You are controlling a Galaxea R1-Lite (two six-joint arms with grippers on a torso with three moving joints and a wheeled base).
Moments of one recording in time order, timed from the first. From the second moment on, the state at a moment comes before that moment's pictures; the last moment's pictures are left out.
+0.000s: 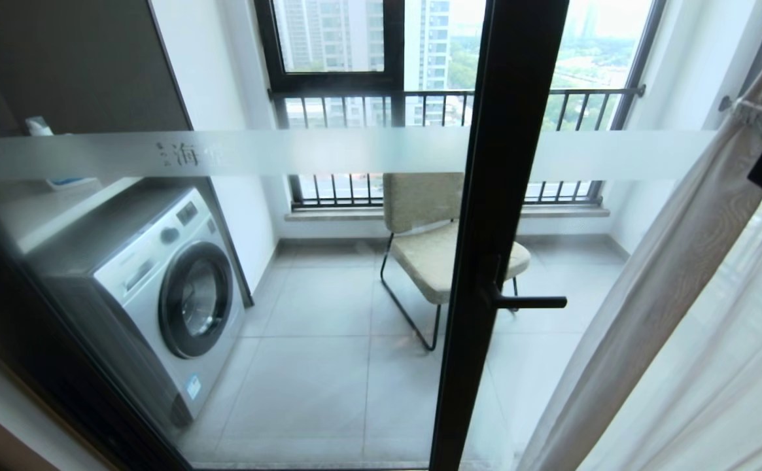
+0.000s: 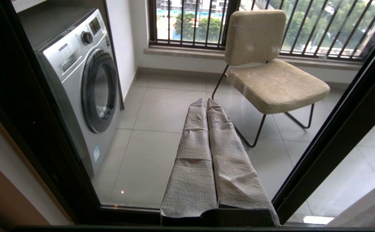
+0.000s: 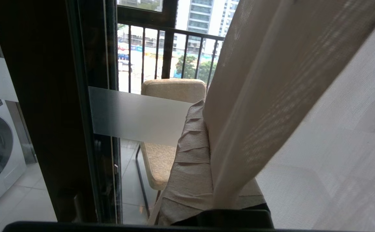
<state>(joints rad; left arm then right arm) 0.00 0.00 0.00 -0.02 0.05 -0.08 0.12 1.28 -0.83 -0.66 -0.02 -0.14</state>
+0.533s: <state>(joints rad) 0.00 0.00 0.00 -0.02 0.05 -0.08 0.12 1.28 -0.83 -0.66 -0.02 -0.14</state>
